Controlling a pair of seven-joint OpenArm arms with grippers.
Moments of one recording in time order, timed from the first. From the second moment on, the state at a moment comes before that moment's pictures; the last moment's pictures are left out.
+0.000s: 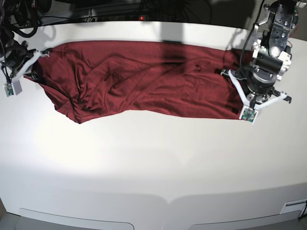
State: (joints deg) left arm 11.4 -22.2 12.8 117.5 2.6 1.7 59.0; right arm -24.9 25.1 34.8 106.7 39.2 35.2 -60.9
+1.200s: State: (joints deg) left arm 11.4 -21.4 12.8 117.5 2.6 1.7 58.8; right arm -2.6 17.0 -5.4 92.2 22.3 30.4 -57.3
